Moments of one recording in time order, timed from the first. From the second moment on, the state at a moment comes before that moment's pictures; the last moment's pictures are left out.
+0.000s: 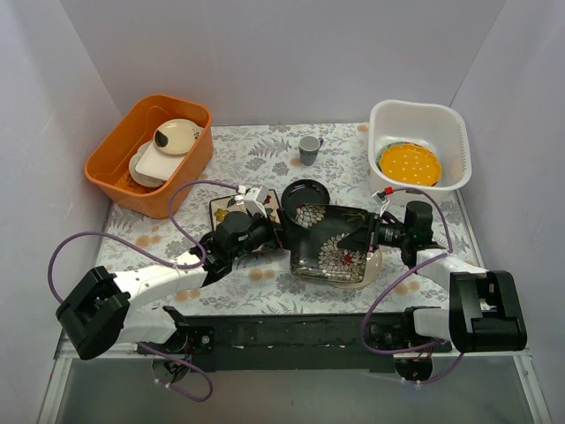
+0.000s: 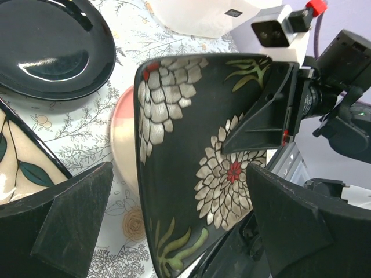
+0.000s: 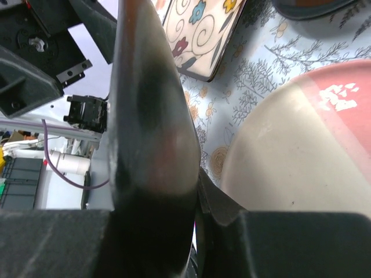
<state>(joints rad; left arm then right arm) -0.84 1.23 0.57 0.44 0.05 -0.73 0.07 1.25 0.36 0.41 -1.18 0.56</state>
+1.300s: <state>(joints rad) -0.84 1.19 0.54 0.35 -0.02 -0.69 0.07 1.33 0.83 0.13 -0.71 0.50</state>
